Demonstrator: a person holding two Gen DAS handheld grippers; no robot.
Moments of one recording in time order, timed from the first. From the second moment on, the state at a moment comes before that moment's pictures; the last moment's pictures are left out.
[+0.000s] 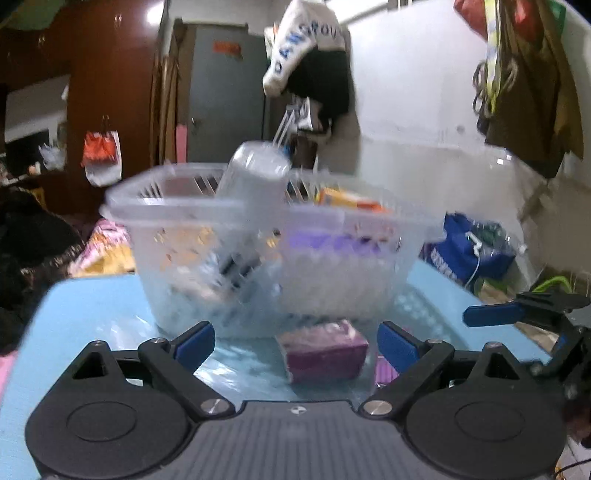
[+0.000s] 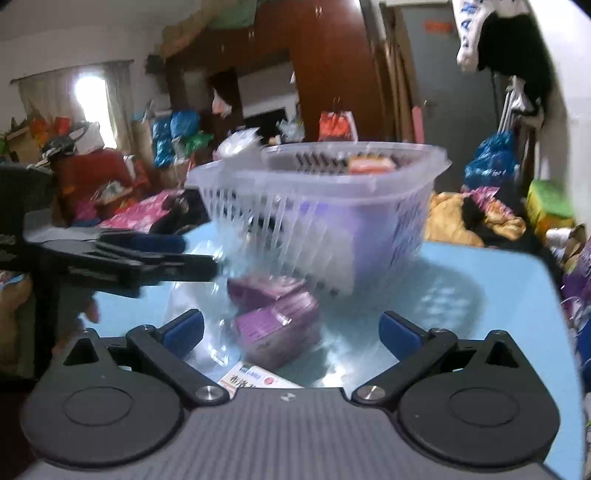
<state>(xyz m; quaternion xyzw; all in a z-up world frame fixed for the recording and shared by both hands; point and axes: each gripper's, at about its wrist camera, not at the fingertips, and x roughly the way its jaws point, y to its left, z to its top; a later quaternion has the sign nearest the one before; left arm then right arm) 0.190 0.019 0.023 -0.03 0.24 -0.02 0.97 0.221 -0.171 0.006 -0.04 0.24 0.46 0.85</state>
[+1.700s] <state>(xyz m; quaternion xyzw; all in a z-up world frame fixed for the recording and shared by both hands) 0.211 0.007 0.006 -0.06 0.26 -0.04 0.96 0.223 -0.200 0.005 -0.05 0.21 0.44 0.87</state>
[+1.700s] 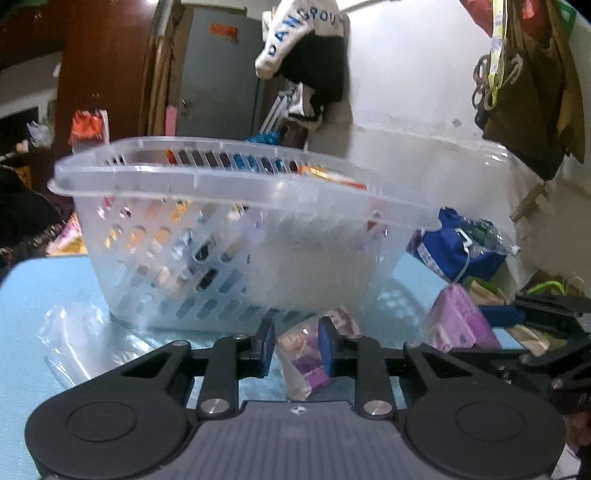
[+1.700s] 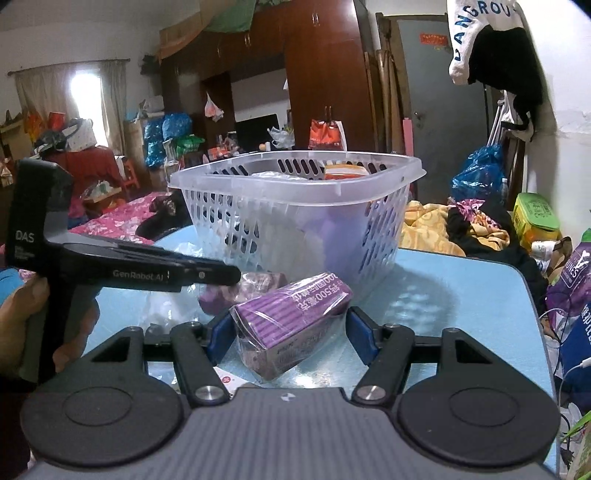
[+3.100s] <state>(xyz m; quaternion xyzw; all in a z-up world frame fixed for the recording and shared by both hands) 0.172 -0.023 0.017 0.02 0.19 -0.08 0.98 0.215 -0.224 0.019 -0.02 0.18 0.45 0.87</state>
